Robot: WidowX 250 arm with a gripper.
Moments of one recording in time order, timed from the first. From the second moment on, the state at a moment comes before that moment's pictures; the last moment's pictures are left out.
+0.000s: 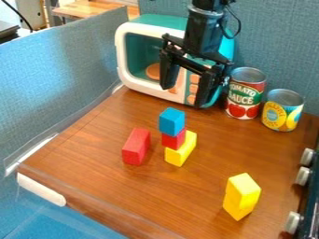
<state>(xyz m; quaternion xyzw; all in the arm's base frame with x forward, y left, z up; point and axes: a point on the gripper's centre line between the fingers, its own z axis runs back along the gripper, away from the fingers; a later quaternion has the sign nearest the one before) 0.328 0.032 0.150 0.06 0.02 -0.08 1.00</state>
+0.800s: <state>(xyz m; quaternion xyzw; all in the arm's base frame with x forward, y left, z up) 0.298 -0.016 0.136 0.03 0.03 -0.18 0.98</state>
